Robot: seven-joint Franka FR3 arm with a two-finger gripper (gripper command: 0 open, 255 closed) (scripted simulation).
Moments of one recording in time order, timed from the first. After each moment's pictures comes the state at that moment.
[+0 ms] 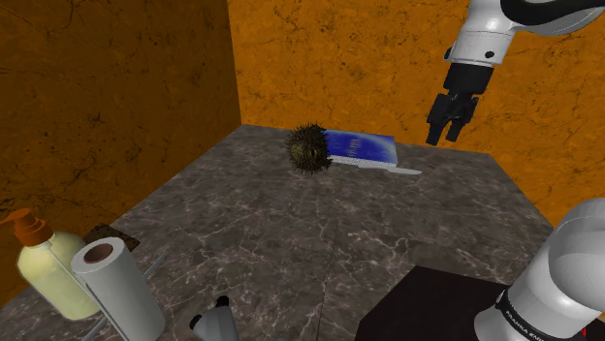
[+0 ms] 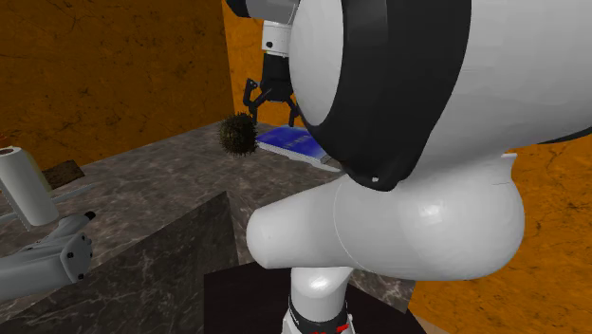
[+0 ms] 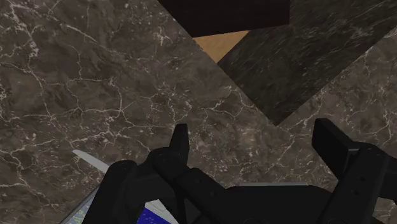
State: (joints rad) arm 0.00 -0.83 -0.06 -2.42 0.11 1.57 0.01
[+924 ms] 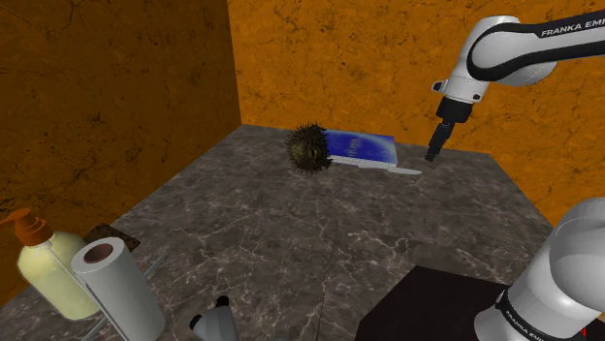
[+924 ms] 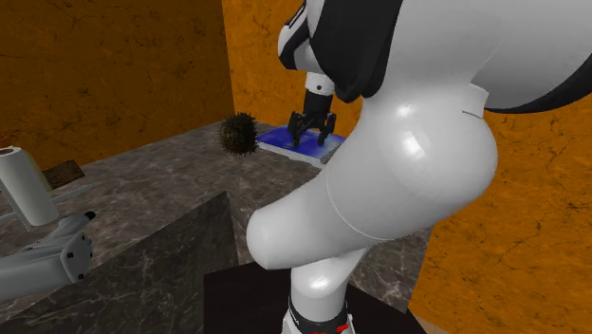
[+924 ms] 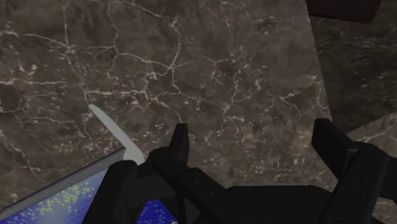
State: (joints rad) arm 0.02 -0.66 -0.37 -2.53 -0.04 1.90 -0.50
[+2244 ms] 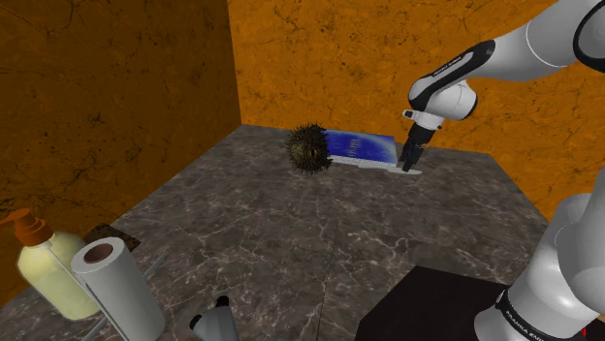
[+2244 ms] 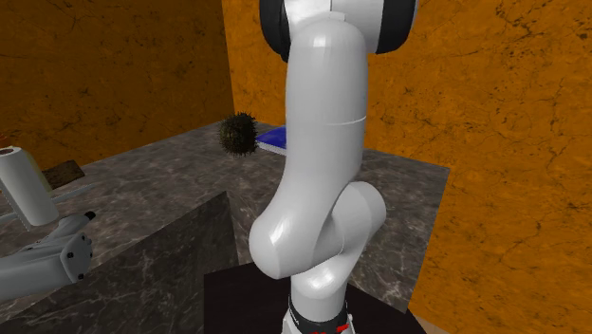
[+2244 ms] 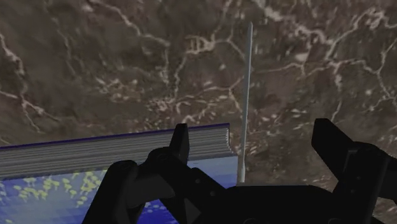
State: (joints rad) arm 0.24 0.04 -0.77 -2.27 0.37 2.26 -1.41
